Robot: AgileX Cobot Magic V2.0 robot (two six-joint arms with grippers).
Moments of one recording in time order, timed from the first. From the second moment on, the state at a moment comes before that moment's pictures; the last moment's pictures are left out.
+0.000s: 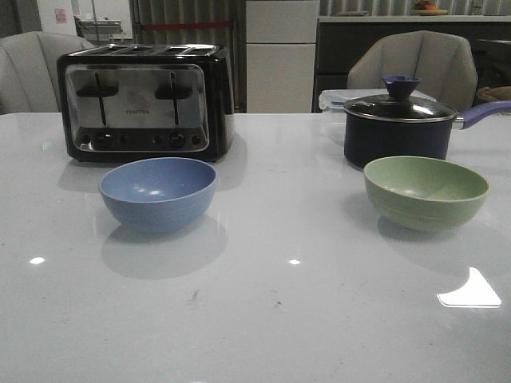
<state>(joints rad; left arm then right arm) -0.08 0.46 -0.62 -0.01 0.64 0.00 -0.02 0.54 -0.57 0.00 0.60 0.07</state>
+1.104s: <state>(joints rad) -0.08 0.58 -0.60 -0.01 0.63 0.00 -0.02 0.78 -0.61 -0.01 0.65 0.07</state>
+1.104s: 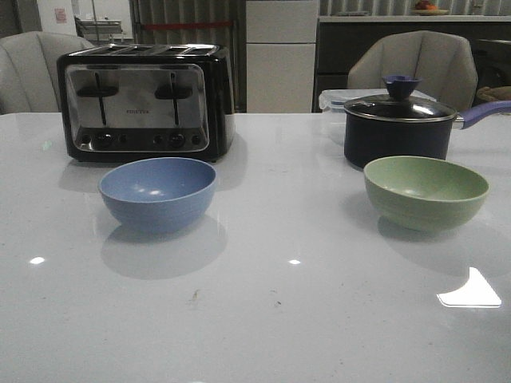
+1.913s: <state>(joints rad) -0.08 0.58 -0.60 -0.01 0.63 0.00 -0.02 1.75 -1.26 0.13 0.77 0.01</state>
